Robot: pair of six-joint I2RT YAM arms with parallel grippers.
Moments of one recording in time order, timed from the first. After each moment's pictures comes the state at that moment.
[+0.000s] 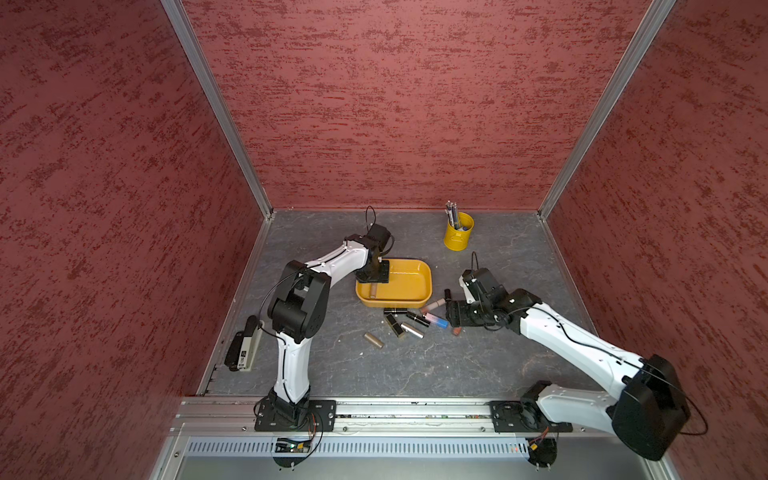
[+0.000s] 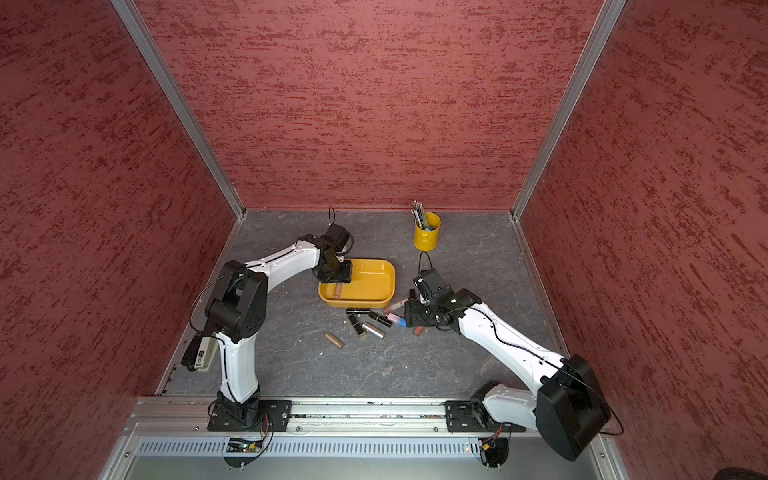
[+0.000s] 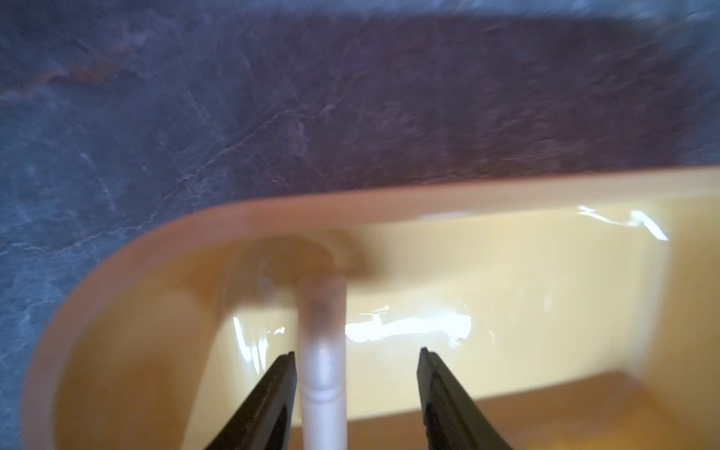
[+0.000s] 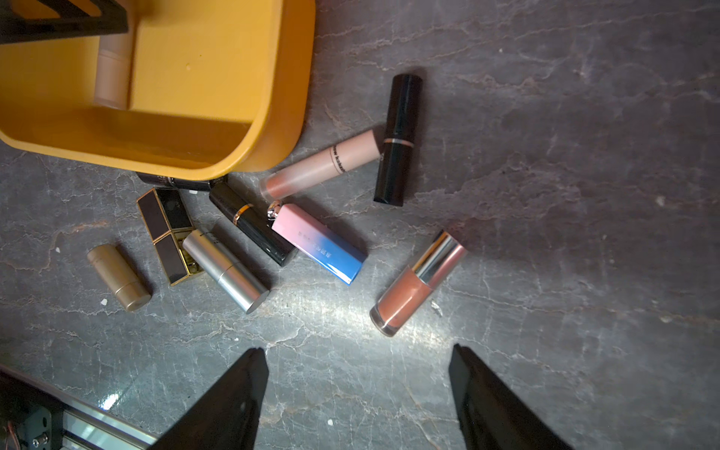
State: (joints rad) left arm -0.47 1.98 1.51 -0.79 0.03 -0.40; right arm 0.59 1.23 0.85 -0.72 -0.04 0.53
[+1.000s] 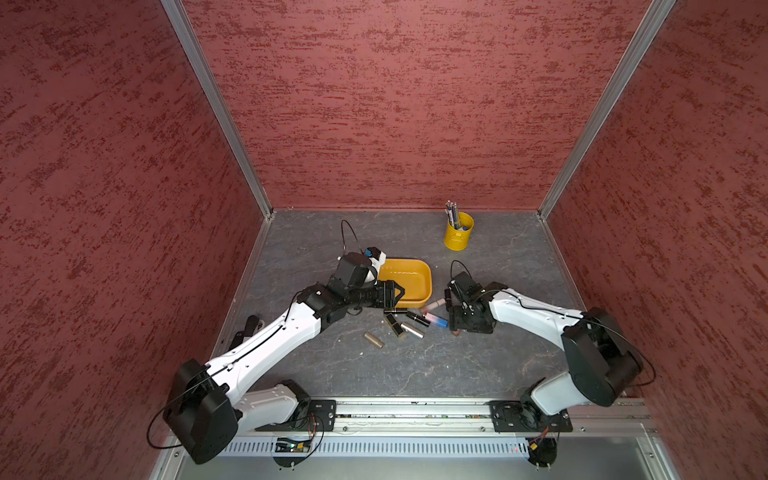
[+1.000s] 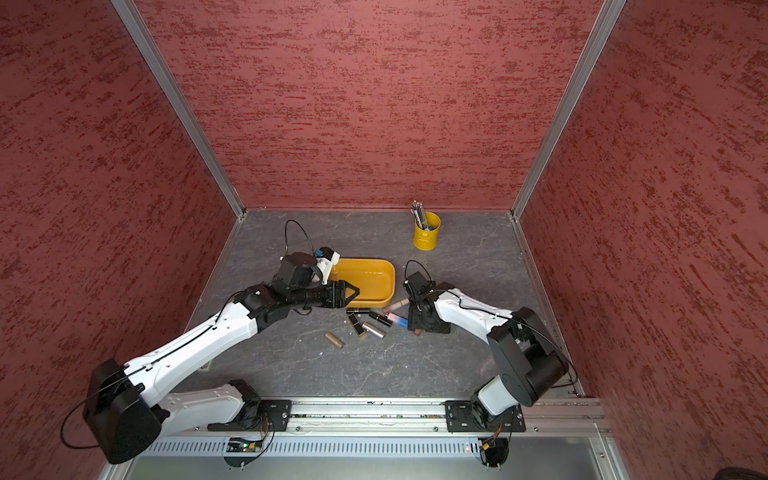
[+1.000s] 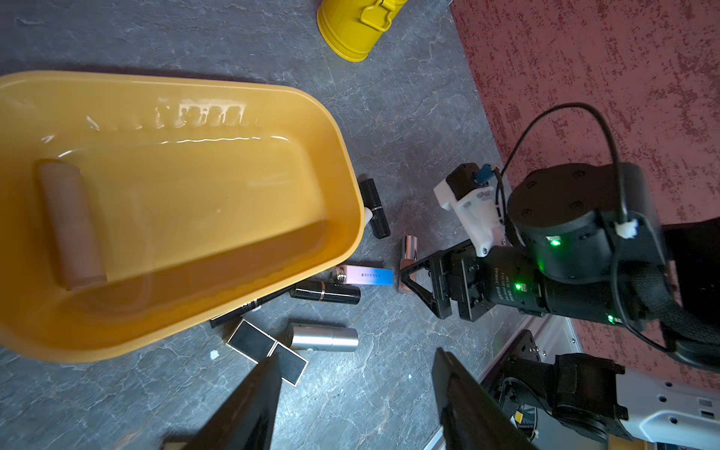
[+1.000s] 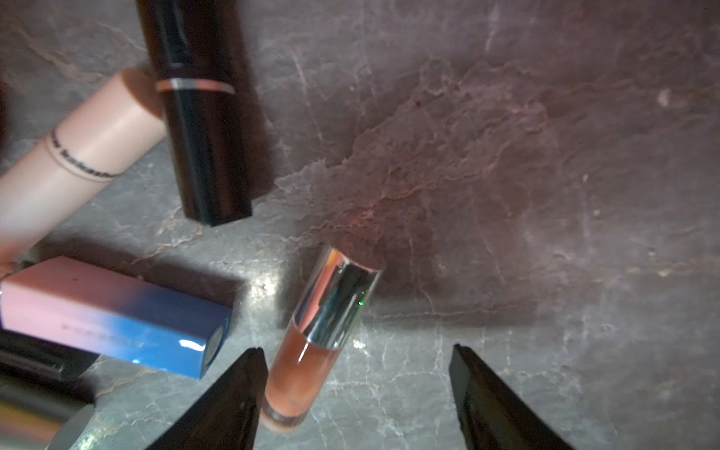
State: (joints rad) left arm -0.64 1.18 0.91 -0.41 0.26 -0.57; right arm 0.57 1.55 0.87 -0.73 0.09 0.68
